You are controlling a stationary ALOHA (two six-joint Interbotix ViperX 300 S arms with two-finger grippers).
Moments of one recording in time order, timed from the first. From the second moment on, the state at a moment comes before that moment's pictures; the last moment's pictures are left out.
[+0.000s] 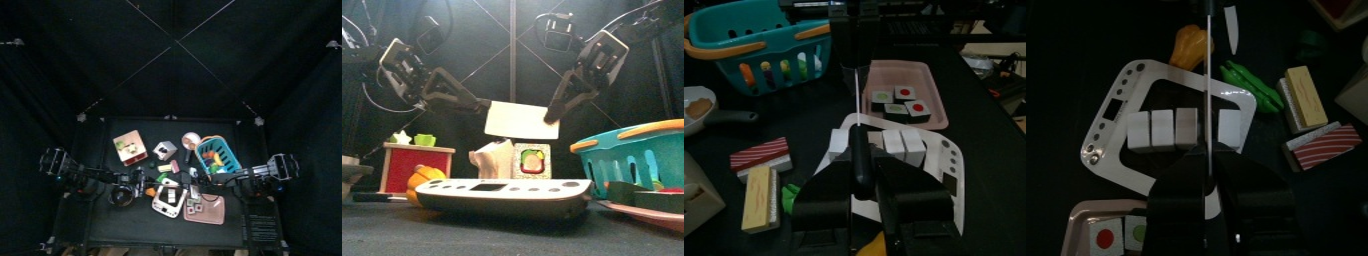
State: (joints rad) left arm -0.10 -0.15 1.05 -0.14 -0.66 0.11; right arm 0.08 -0.16 0.74 -0.17 0.09 0.23
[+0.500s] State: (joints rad) left arm -0.18 -0.09 1.05 -0.18 -0.66 0.11; right arm 0.15 -0.12 0.74 -0.16 0.08 0.23
